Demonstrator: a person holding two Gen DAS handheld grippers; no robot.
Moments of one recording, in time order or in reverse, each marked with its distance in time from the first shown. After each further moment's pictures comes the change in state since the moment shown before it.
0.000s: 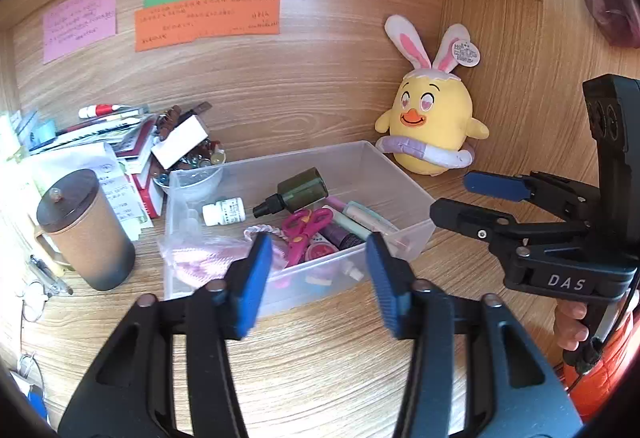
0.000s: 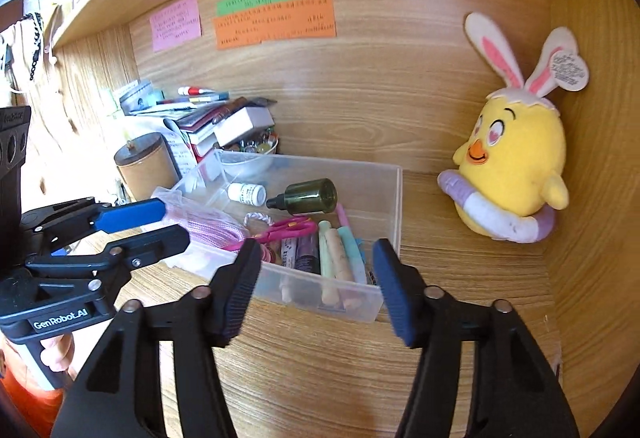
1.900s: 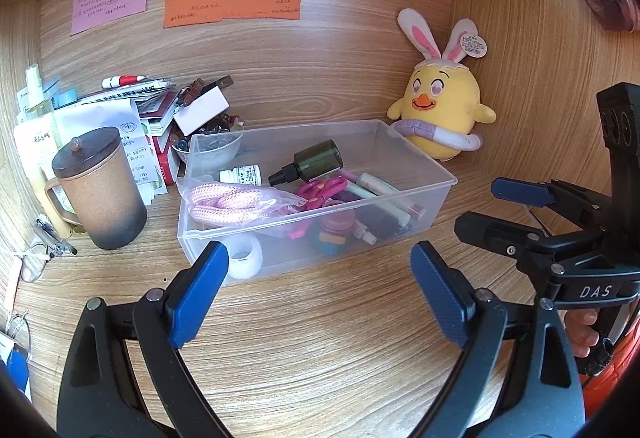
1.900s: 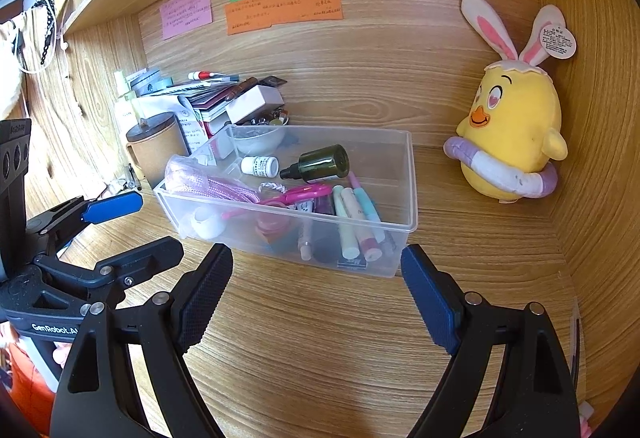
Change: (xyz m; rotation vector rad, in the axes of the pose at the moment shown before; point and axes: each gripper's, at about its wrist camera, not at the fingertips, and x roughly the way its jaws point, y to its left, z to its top) left arm -0.009 0.004 -0.038 -0.043 -0.010 0.038; right arm -0.008 0.013 -0.035 0.023 0.024 0.009
